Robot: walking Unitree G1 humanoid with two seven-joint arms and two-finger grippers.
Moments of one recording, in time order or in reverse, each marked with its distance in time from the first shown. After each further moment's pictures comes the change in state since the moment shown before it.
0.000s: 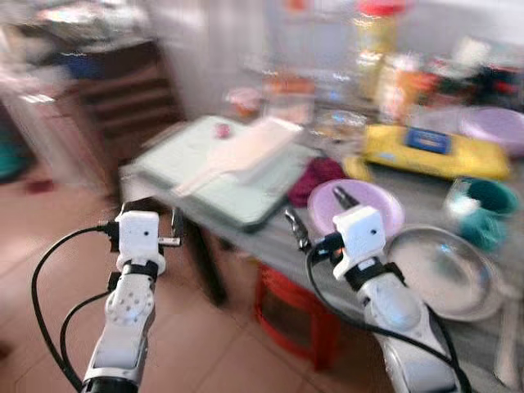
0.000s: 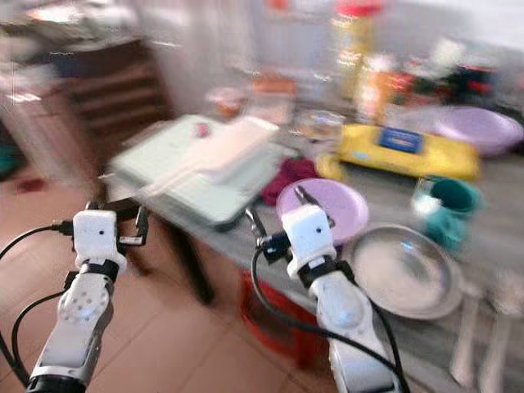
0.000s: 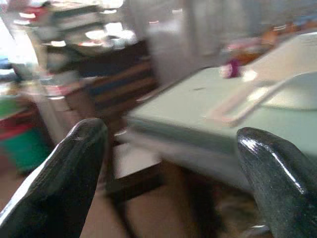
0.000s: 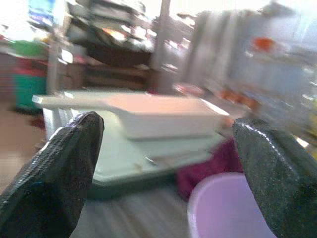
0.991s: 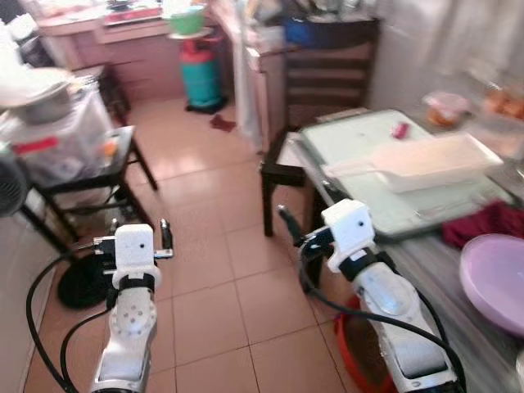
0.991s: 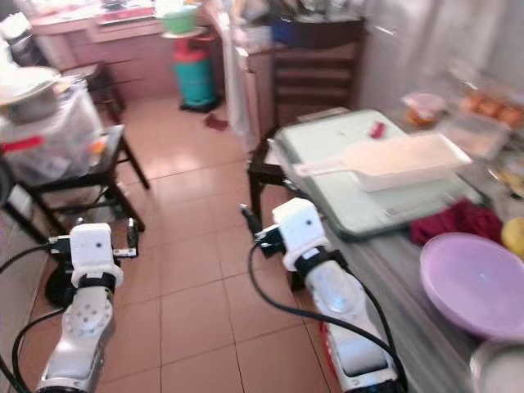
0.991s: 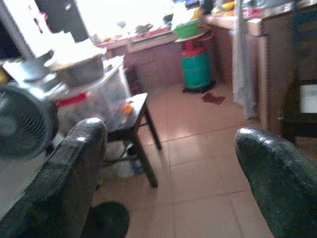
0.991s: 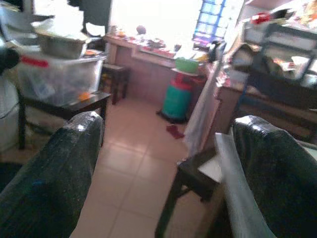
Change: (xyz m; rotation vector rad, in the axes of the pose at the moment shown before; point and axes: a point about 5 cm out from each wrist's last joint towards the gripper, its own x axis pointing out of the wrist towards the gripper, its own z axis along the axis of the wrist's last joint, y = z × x) left arm -0.011 0.006 -0.018 0.013 0.077 0.141; right arm 0.016 0.002 -0.012 -0.025 0.012 0.060
